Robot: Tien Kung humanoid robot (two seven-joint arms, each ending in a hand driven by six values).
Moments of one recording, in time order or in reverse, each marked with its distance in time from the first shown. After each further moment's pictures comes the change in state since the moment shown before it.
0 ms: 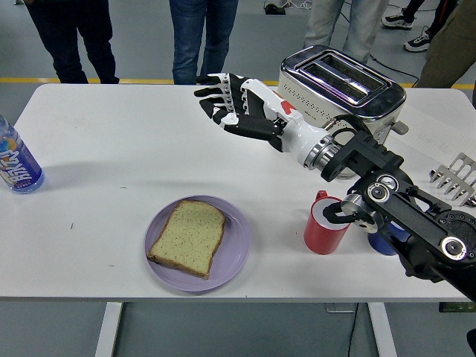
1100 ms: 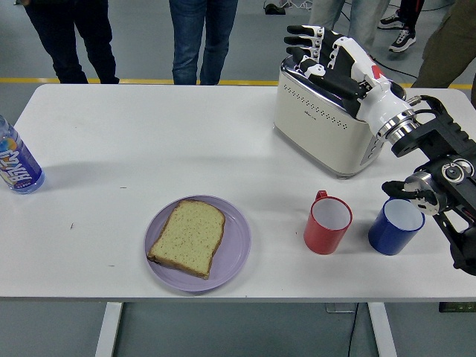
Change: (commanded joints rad) left arm 0.000 -0.004 0.004 0.000 -0.016 0.002 -0.002; right arm -0.097 -0.134 0.231 0.038 0.018 -0.039 -0.007
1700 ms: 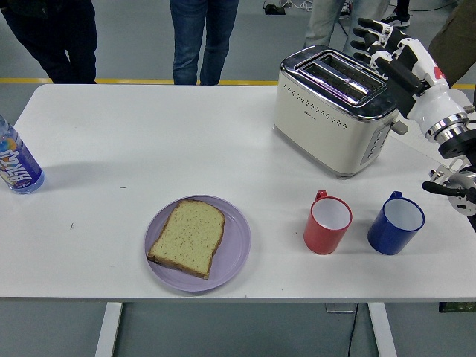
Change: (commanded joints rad) left arm 0.000 -0.003 -0.002 0.000 0.002 -0.001 -0.002; right arm -0.092 -0.077 0.123 -0.031 0.097 -0.029 0.022
